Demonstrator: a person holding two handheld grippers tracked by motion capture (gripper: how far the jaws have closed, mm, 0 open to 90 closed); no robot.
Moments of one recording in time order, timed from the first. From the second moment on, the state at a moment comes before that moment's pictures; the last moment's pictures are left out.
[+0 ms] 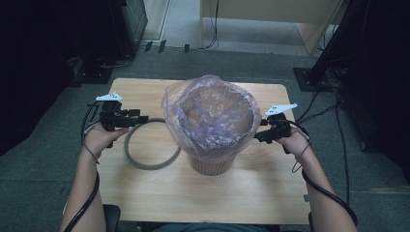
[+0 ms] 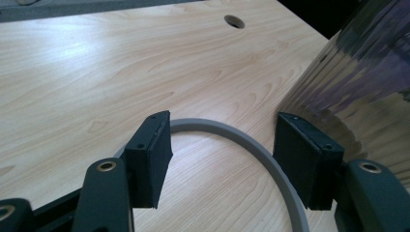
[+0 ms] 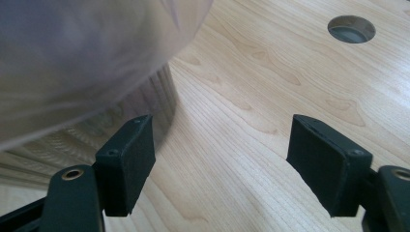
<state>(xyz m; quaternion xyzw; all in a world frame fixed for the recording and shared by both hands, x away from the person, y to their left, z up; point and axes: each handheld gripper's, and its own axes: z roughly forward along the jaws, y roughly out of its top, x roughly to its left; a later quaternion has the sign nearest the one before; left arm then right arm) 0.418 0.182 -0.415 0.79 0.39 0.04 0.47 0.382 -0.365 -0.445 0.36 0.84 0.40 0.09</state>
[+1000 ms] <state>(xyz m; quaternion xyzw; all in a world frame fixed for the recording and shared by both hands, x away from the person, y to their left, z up) 0.424 0.193 -0.455 0.79 0.42 0.05 0.44 0.386 -0.336 -0.512 0.32 0.86 0.37 0.12</state>
